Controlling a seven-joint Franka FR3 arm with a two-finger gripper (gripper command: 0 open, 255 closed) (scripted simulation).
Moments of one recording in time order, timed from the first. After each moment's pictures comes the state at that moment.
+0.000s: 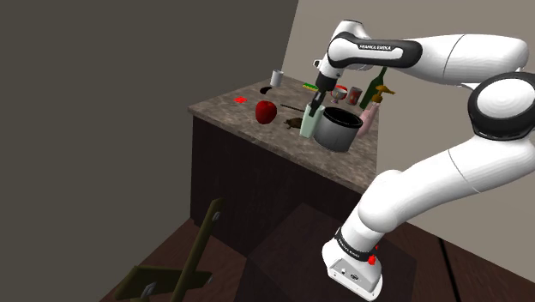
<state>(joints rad) -0.04 -0.48 -0.37 -2.23 -0.15 1.84 -0.58</state>
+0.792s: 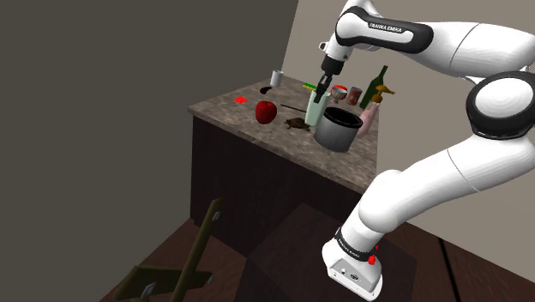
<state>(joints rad) -0.03 -0.47 -0.36 -2.07 -0.14 1.68 -0.58</state>
